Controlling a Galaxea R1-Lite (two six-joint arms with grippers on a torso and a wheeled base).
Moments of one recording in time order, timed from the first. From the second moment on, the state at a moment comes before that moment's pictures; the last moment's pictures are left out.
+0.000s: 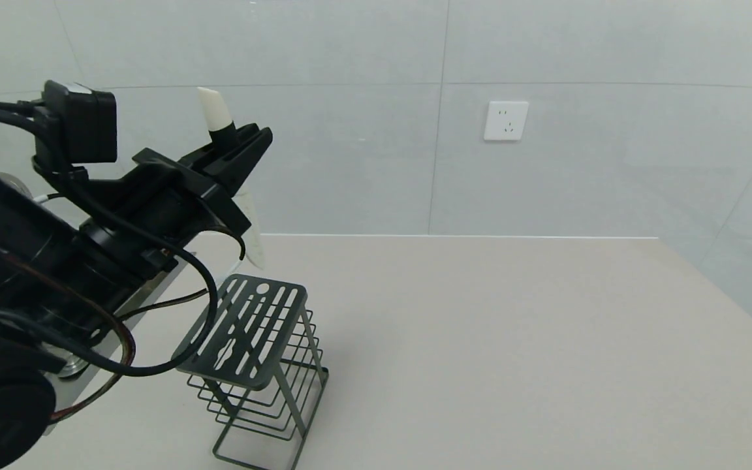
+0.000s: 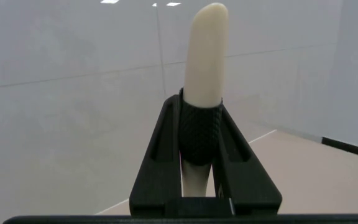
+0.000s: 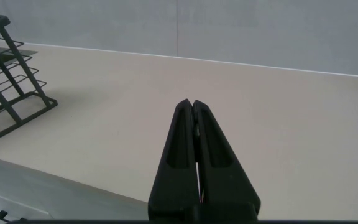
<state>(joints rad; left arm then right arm) -0.48 1.56 -0.59 -1.40 -0.17 0.04 0.00 0.01 0.00 -0.06 0.27 0.02</state>
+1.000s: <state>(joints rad) -0.68 1.56 -0.56 -1.33 0.20 0.06 0.00 0.01 0.00 -0.06 0.28 0.02</state>
